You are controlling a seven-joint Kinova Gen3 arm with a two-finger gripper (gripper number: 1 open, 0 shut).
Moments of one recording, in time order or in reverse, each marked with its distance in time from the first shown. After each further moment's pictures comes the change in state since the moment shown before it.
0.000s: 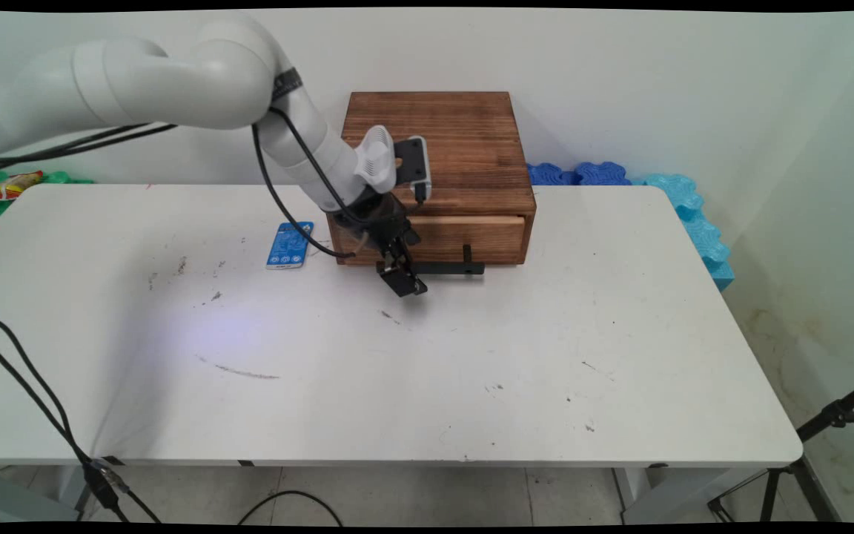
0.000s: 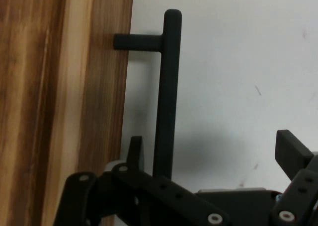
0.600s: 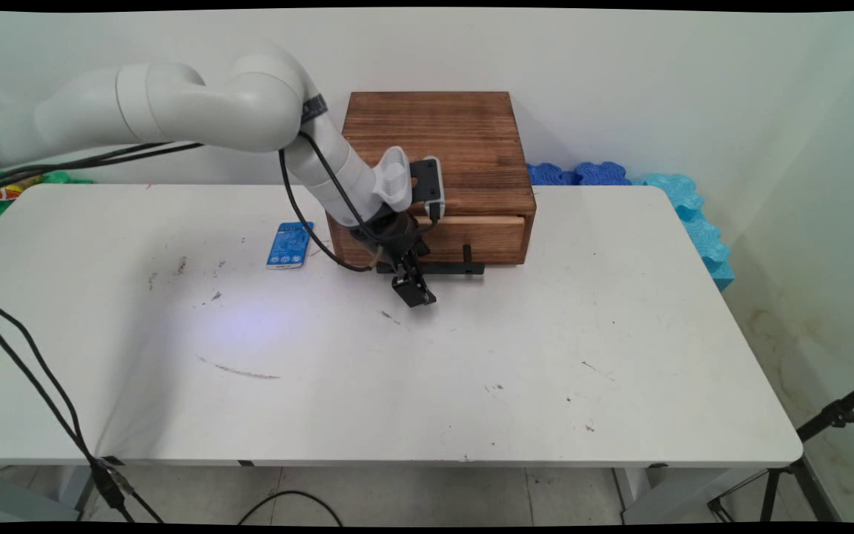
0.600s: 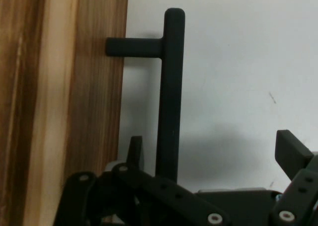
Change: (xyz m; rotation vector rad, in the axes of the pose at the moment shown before) arm 0.002 -0.002 0.036 -0.006 -0.011 0.018
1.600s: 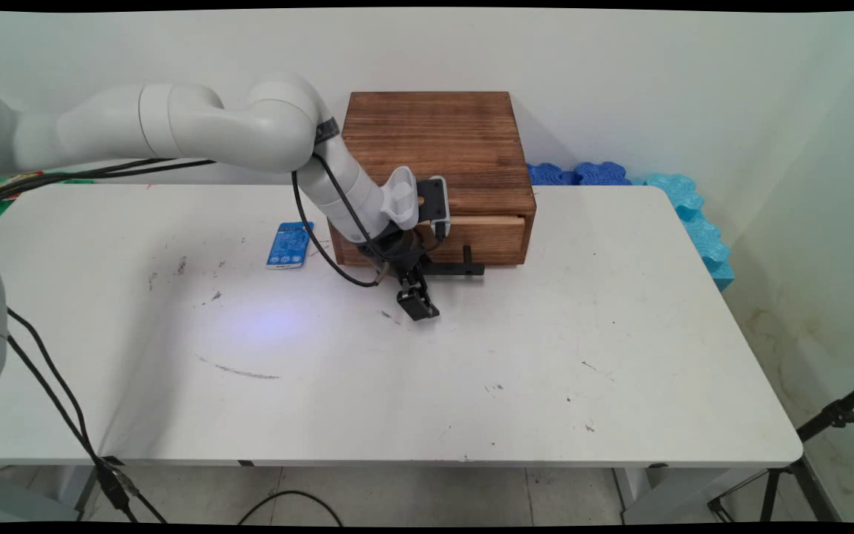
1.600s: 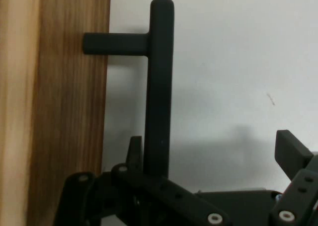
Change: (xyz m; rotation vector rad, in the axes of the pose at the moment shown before) arm -0.004 0.006 0.026 -0.017 -0.009 0.008
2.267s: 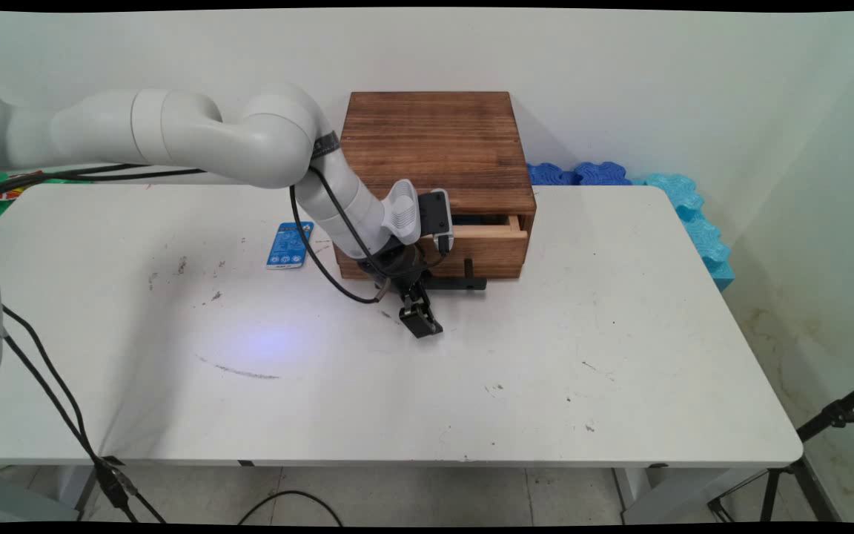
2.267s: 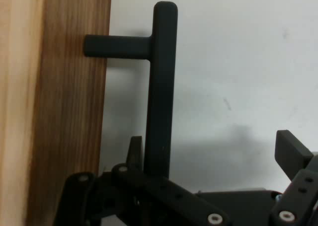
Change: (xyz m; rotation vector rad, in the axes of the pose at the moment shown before) arm 0.002 0.026 -0.003 -0.021 0.004 -0.030
